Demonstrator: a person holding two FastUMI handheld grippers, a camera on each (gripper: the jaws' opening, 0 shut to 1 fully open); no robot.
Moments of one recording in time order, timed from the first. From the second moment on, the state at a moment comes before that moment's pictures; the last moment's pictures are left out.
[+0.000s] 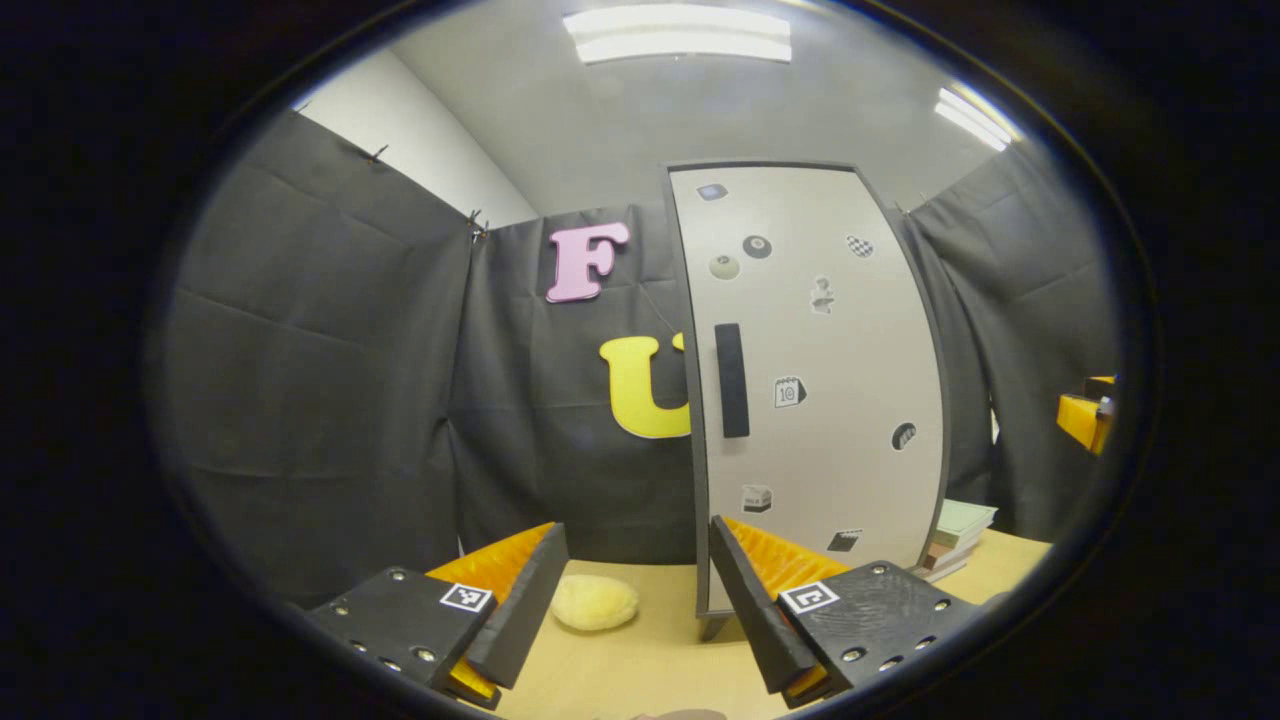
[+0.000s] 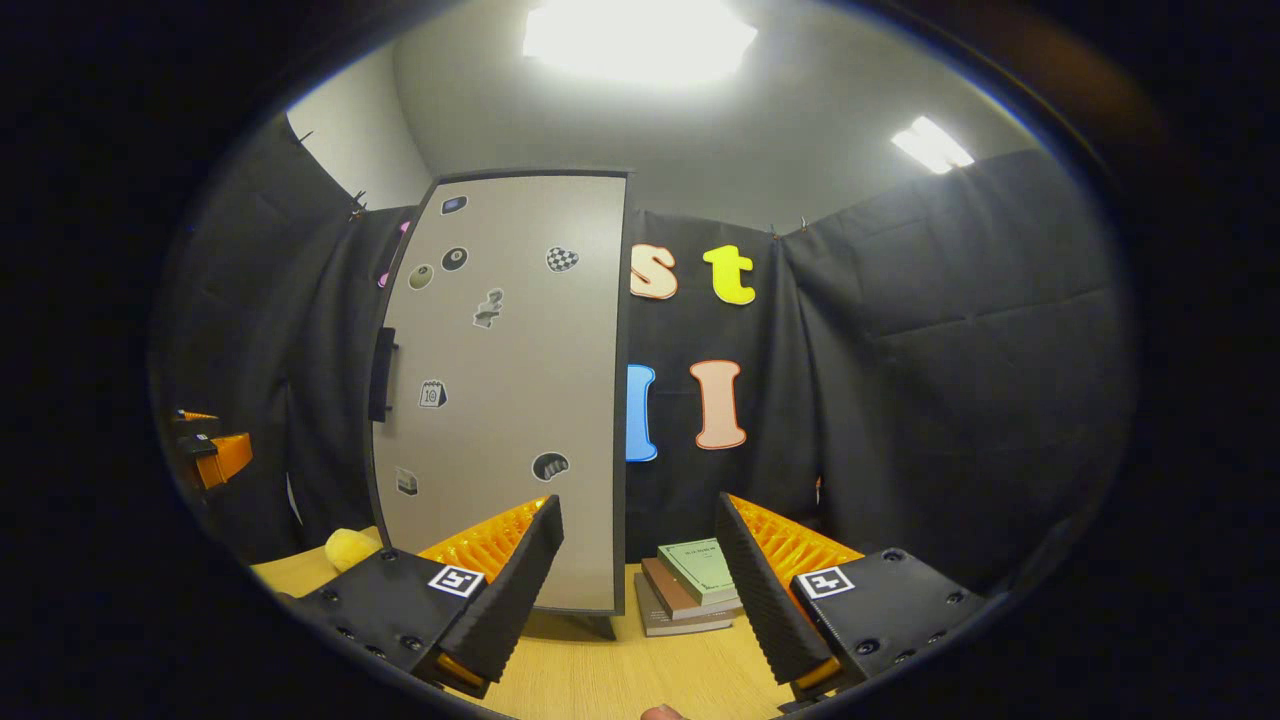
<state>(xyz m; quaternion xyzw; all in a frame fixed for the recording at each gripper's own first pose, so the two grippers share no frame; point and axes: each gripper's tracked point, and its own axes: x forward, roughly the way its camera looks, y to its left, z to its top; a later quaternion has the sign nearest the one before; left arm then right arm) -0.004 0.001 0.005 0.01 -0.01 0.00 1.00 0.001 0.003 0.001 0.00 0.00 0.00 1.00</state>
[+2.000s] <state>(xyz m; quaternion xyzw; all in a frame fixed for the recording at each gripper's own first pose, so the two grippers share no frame) -0.062 0.200 -0.013 0.03 0.01 0.17 0.98 0.079 0.210 0.060 0.02 -0.02 0.16 0.99</state>
